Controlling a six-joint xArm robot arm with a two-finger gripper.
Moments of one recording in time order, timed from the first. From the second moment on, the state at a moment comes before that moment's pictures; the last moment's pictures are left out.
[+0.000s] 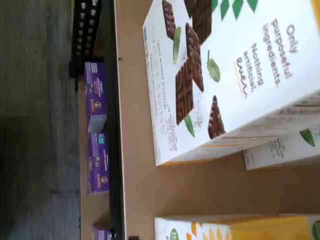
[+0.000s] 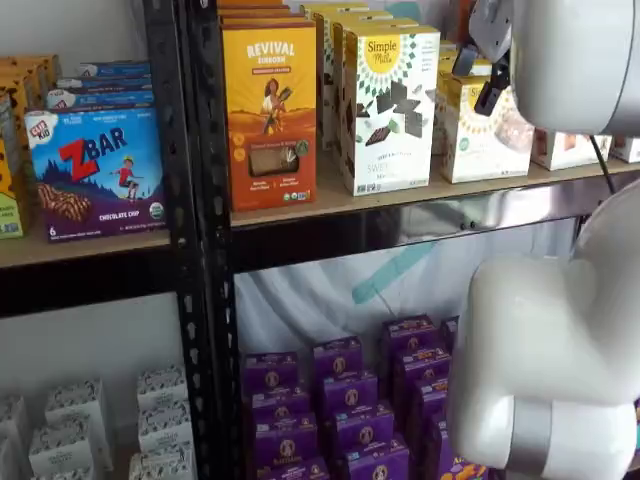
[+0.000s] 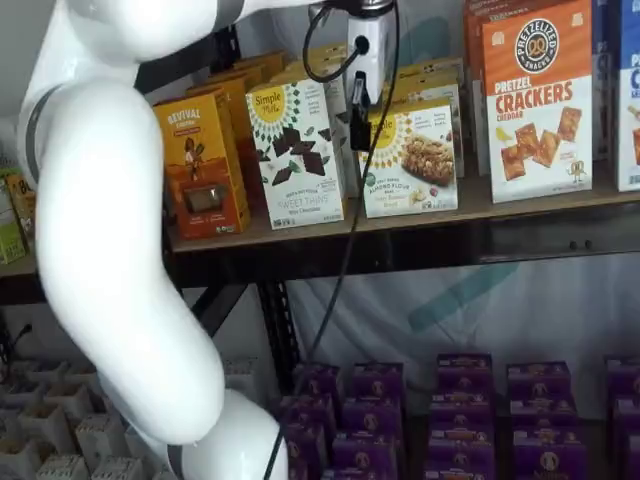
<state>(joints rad) -0.49 -0.37 -1.31 0.38 1.51 -2.01</state>
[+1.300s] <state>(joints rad) -0.40 -0.27 -1.43 0.18 1.63 -1.93</state>
